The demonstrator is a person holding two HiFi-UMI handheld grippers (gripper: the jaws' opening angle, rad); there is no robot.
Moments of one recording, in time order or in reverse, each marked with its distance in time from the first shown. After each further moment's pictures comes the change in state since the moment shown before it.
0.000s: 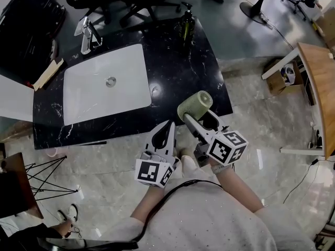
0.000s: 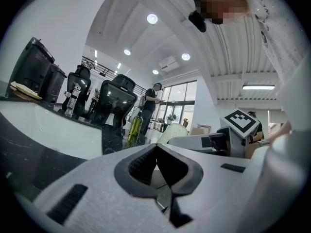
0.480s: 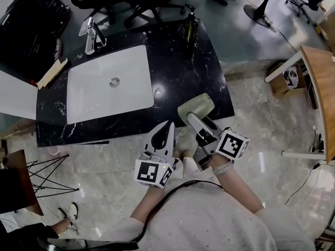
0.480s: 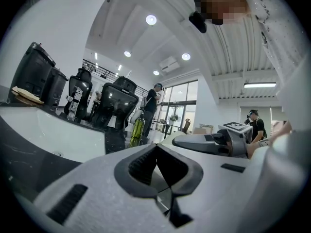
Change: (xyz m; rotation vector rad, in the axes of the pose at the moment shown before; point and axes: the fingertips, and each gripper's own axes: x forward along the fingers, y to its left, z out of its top) left arm -0.003 0.005 0.008 0.018 -0.008 0.027; right arm 0.002 0.005 -0.003 0.413 -0.018 0.152
